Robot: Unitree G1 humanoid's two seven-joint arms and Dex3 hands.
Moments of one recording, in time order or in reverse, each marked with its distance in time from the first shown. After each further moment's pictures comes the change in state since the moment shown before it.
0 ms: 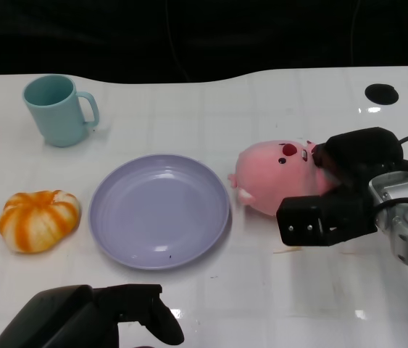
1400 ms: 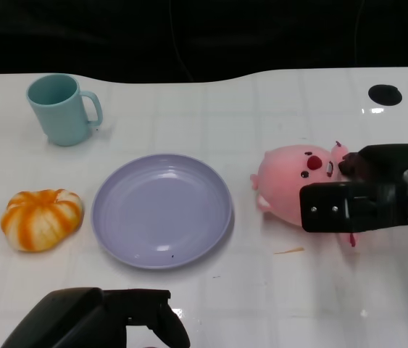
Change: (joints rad) left arm -0.029 -0.009 -0.001 0.078 -0.009 -0.095 0.000; right arm 0.162 -0.126 -0.135 -0.472 -0.022 0.223 0.553
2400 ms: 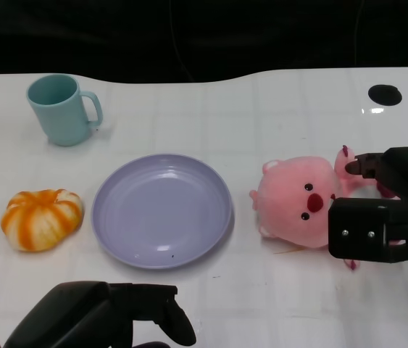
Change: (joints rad) left arm -0.038 0.004 -0.003 0.020 -0.008 -0.019 0.000; right arm 0.275 -0.113 -0.171 -0.531 0.000 0.032 0.098
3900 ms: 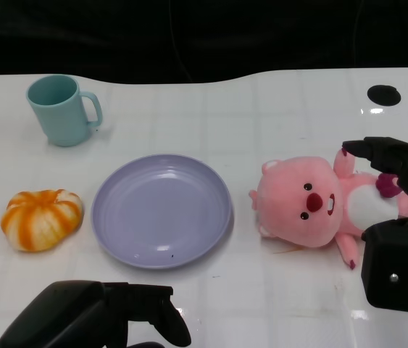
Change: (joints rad) left arm 0.004 0.030 0.027 0.002 -0.029 -0.026 0.000; right arm 0.227 -0.108 -0.130 -0.570 0.126 0.135 0.076
